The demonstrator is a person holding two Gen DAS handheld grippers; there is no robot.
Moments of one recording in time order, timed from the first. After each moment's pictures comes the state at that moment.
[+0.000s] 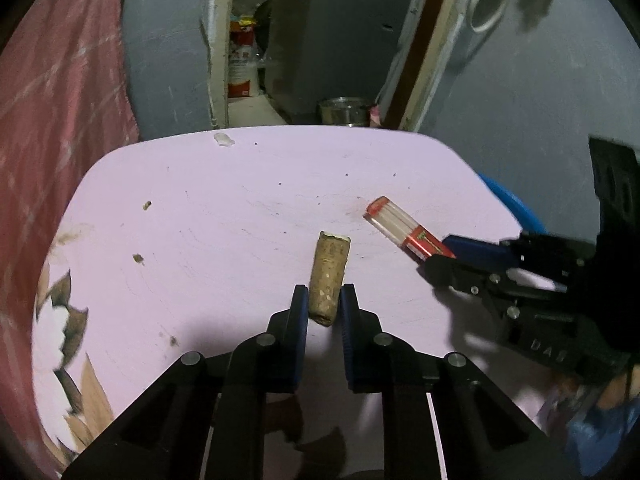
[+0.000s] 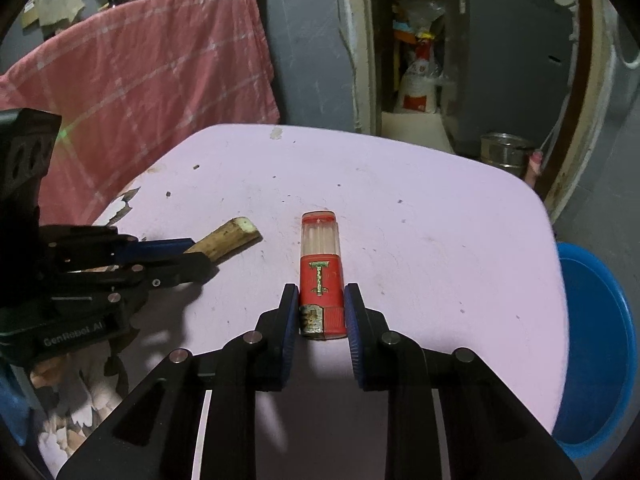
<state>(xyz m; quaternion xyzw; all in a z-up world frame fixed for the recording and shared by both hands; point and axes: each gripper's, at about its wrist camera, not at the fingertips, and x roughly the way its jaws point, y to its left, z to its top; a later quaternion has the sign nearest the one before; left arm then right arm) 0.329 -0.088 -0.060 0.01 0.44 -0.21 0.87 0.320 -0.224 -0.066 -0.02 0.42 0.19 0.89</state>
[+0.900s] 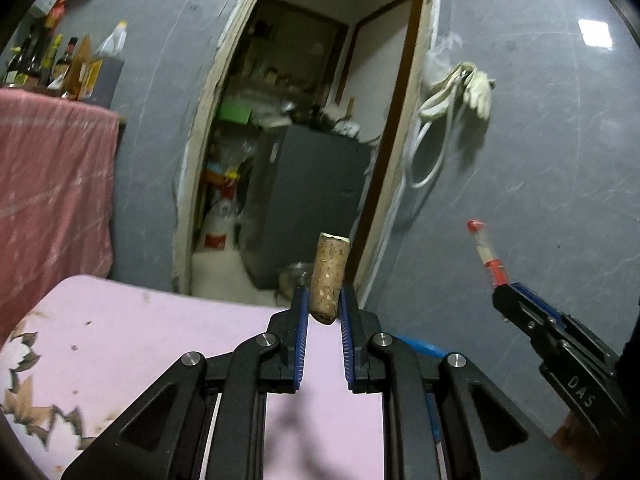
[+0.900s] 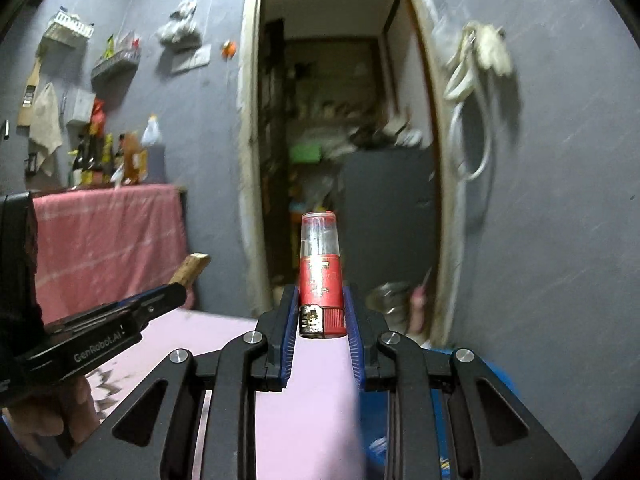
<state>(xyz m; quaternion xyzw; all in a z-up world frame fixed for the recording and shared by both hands) 0.253 -0.185 0.038 -0.09 0.14 -0.23 0.96 0.193 -0.343 0.038 0.02 0.09 0.01 1.00</state>
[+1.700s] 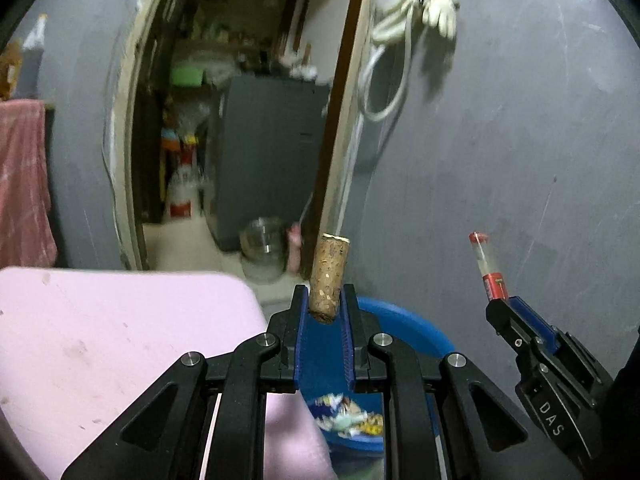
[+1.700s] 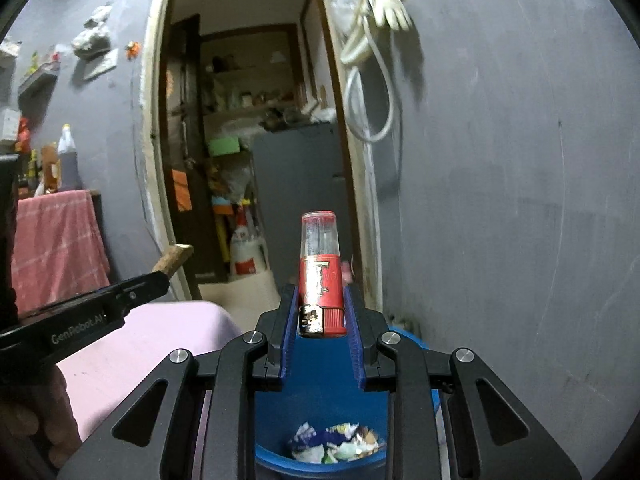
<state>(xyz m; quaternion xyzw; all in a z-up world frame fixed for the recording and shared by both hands) 0.298 -0.325 -0.009 -0.02 0.24 -0.27 0.93 0.199 -0.457 -0.031 0.08 0.13 -0.10 0.98</state>
